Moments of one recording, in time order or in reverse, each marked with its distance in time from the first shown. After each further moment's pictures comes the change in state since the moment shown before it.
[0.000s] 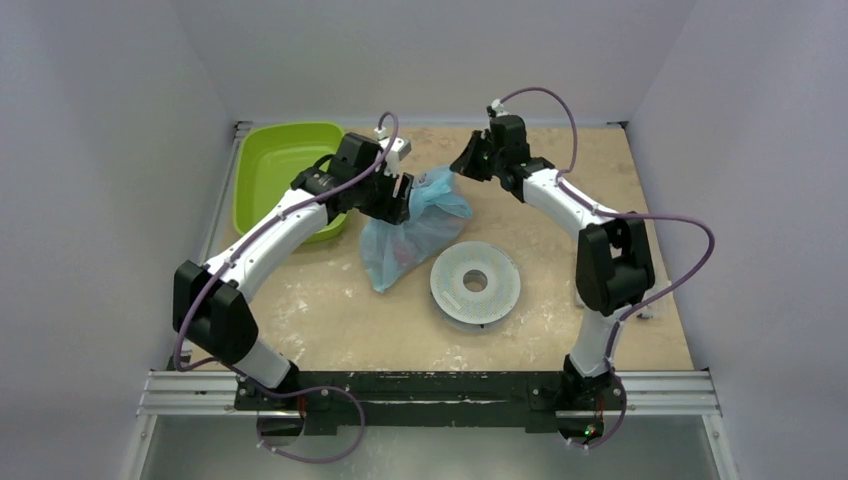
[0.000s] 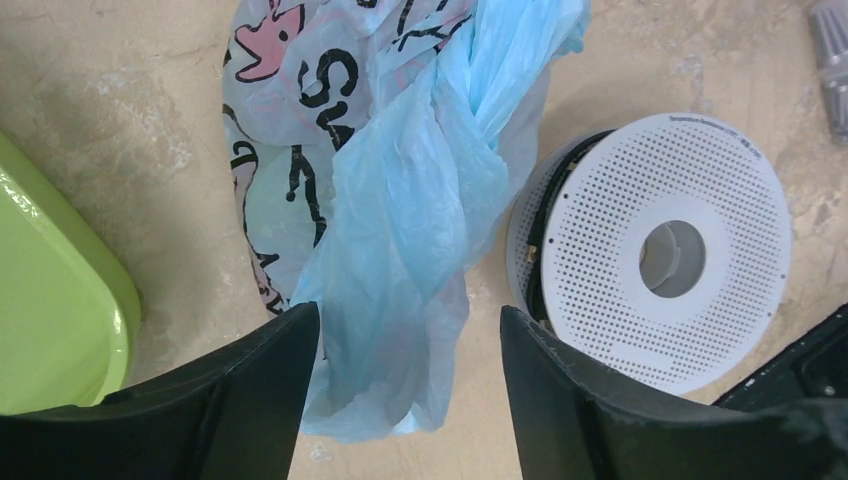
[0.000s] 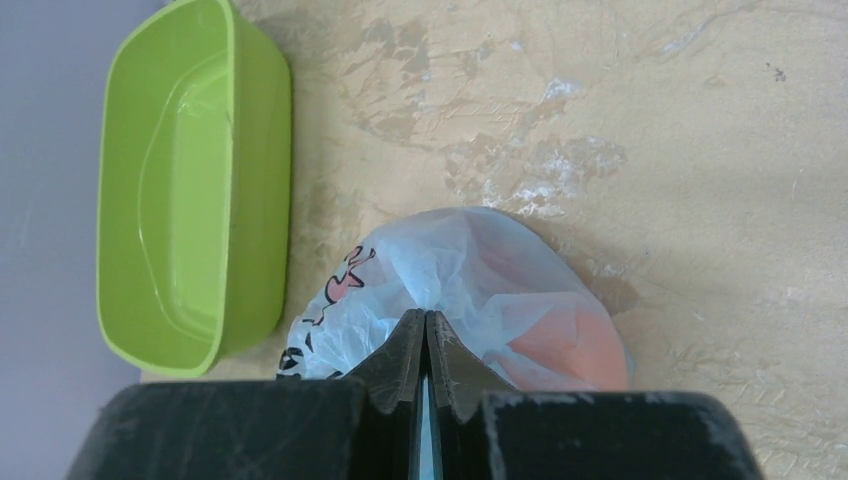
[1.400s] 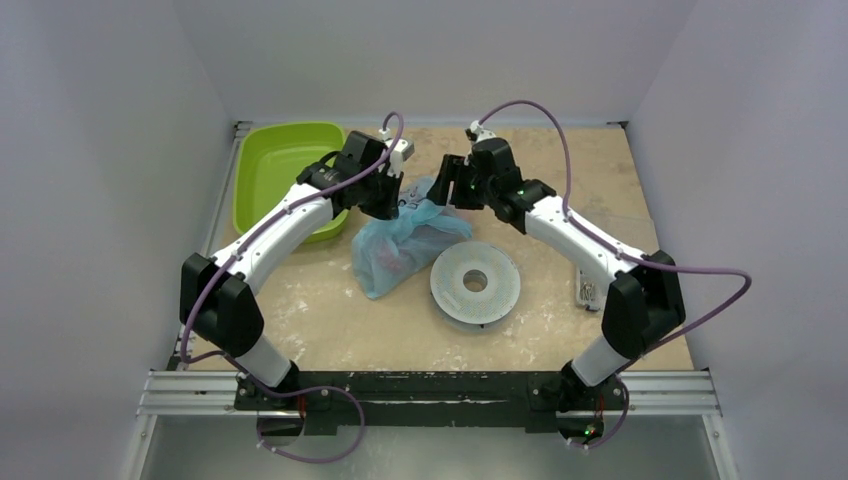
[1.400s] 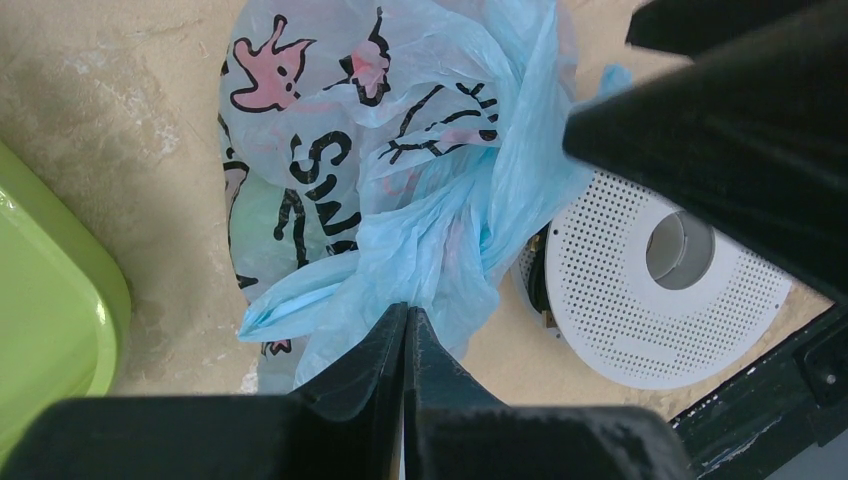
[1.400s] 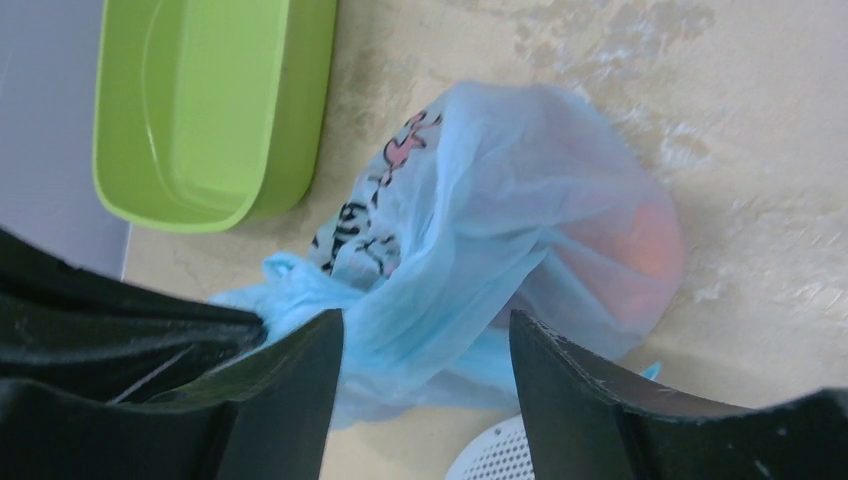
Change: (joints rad) left arm -0.005 0.036 0.042 -0.053 0.016 -0.003; right arm 0.177 -0.257 -0.134 -0.169 0.101 -0.085
